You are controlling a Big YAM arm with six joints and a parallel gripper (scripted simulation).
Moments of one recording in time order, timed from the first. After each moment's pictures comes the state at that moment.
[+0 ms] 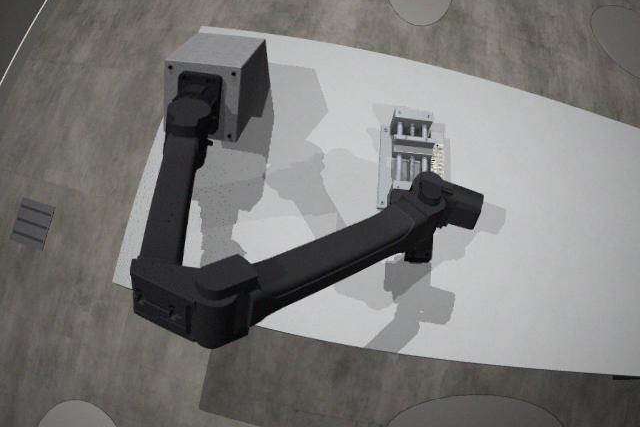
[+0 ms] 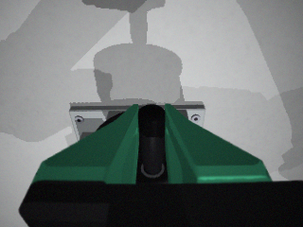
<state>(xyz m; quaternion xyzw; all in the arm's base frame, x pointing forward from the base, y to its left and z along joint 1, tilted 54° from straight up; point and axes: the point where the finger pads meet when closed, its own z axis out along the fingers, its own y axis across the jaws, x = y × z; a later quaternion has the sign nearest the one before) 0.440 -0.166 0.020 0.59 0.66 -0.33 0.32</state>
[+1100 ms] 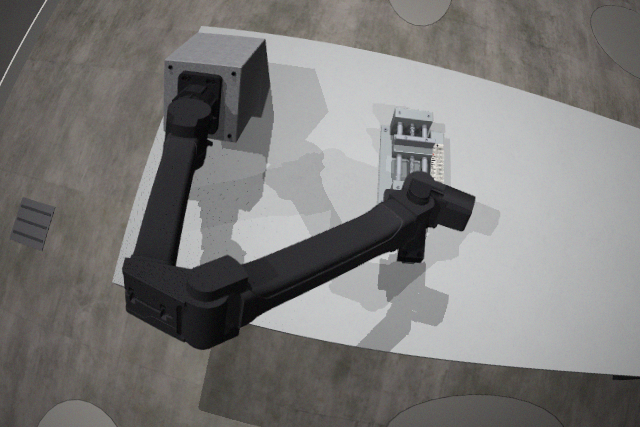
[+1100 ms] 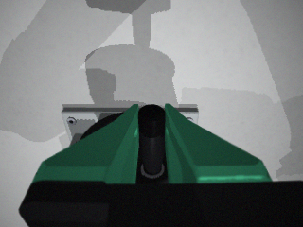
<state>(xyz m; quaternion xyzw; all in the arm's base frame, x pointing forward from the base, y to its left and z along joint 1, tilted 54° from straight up) 0.430 -0.171 0.019 0.59 0.67 -0.32 0.32</state>
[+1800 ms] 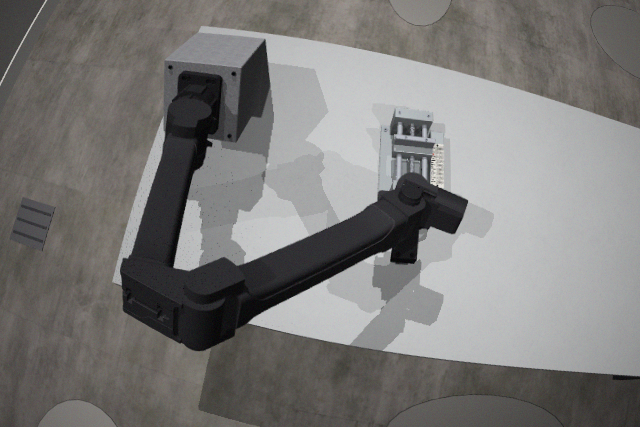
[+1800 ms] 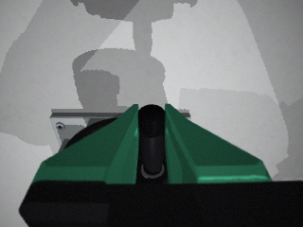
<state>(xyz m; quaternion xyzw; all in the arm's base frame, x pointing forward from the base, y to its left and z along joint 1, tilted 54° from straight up) 0.420 -0.179 0.014 0.59 0.67 -0.32 0.32</state>
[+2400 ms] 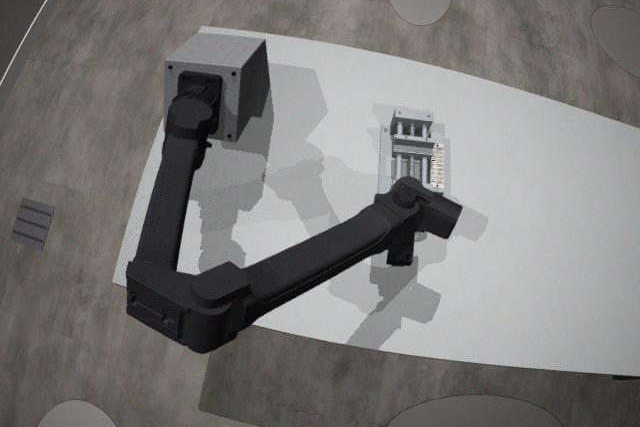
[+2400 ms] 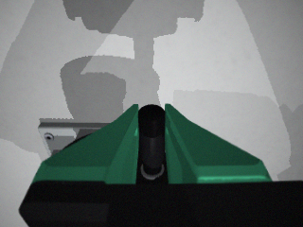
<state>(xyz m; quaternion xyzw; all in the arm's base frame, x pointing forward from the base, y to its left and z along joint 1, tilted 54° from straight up) 0.416 -0.194 0.004 0.59 0.67 -0.32 0.32</state>
